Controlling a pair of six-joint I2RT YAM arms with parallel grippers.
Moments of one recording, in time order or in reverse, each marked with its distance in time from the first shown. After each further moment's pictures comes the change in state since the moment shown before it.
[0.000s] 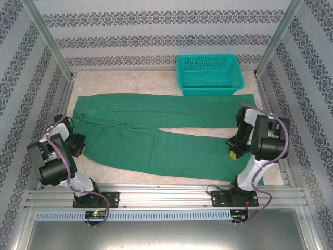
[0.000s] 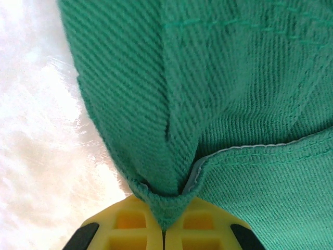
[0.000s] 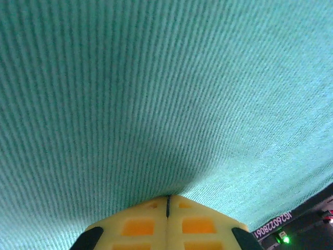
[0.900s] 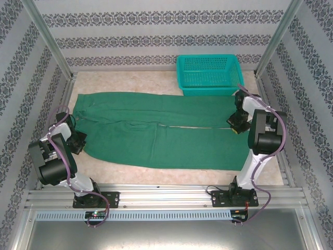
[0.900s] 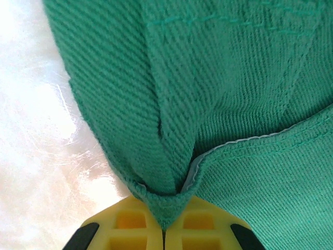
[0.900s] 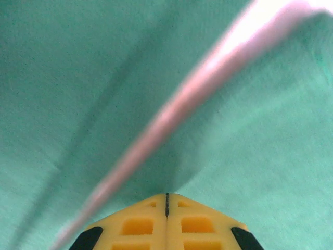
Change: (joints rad) left arm -0.041 0.002 -0.001 0.071 -0.024 0.002; right arm 0.050 0.078 0.270 0.243 0.151 -0.027
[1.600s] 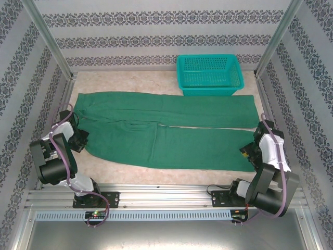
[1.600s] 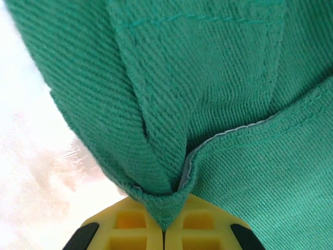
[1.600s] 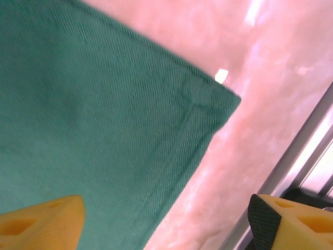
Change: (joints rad) left arm -0.053 0.002 0.010 0.023 -0.016 0.006; right arm -0.279 -0.719 -0.584 -0.133 -0.006 -0.040
